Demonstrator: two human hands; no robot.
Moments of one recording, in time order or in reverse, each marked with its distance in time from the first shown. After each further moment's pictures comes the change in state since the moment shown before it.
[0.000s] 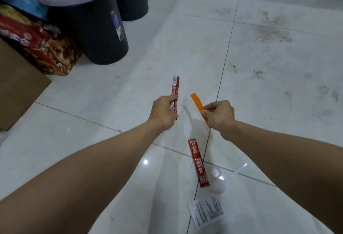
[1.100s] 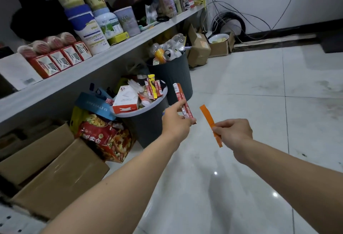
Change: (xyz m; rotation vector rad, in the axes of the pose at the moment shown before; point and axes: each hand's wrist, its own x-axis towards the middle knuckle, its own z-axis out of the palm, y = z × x) left_hand 0.128 0.116 -0.182 -0.293 0.385 0.102; right_hand 0.082 -0.225 0.022 0.437 -0.067 -0.154
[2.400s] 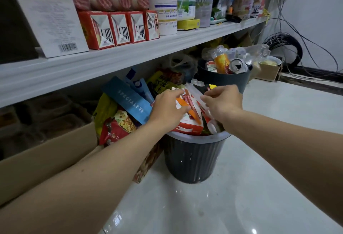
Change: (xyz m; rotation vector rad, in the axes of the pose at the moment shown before) left_hand 0.192 -0.089 -0.219 0.426 0.204 0.249; right_hand 0.080 -0.144 0.294 -0.371 -0.037 -0.445
